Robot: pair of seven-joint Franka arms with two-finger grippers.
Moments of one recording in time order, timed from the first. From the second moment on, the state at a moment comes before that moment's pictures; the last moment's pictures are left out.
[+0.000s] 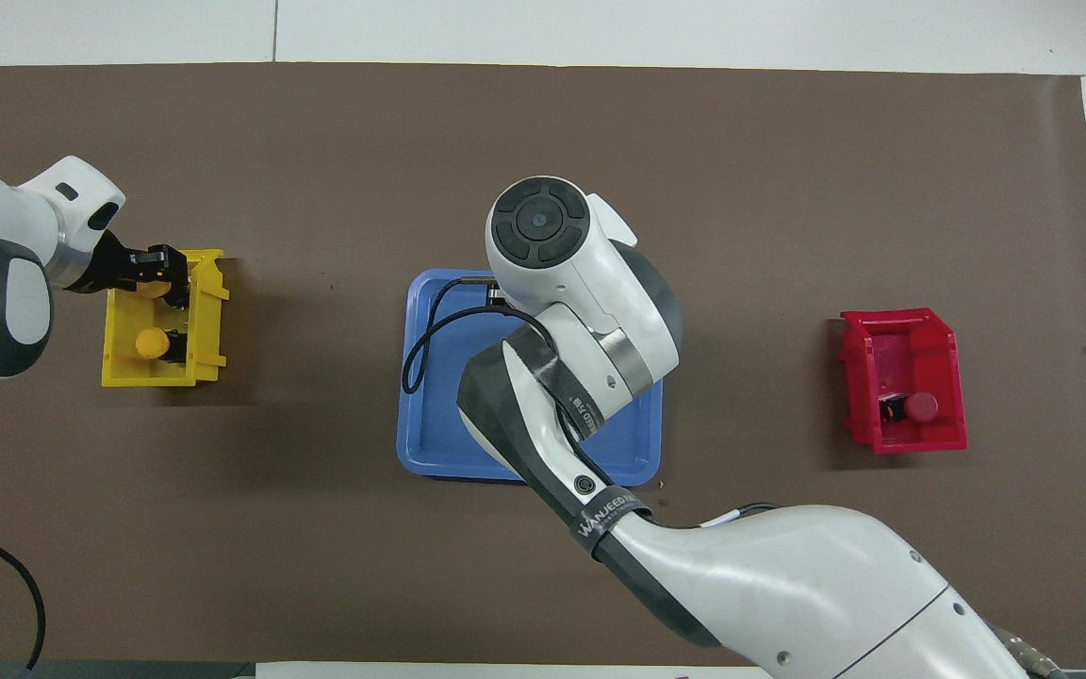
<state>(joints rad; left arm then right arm) -0.07 0.22 0.07 -1.97 -0.05 2.23 0.00 0.60 0.52 0.01 -1.50 -0.02 1.99 0.71</state>
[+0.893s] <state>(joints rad) -0.11 0.21 0.06 -1.58 -0.05 1.87 -0.02 0.55 0.42 -0.01 -1.53 -0.02 1.98 0.65</state>
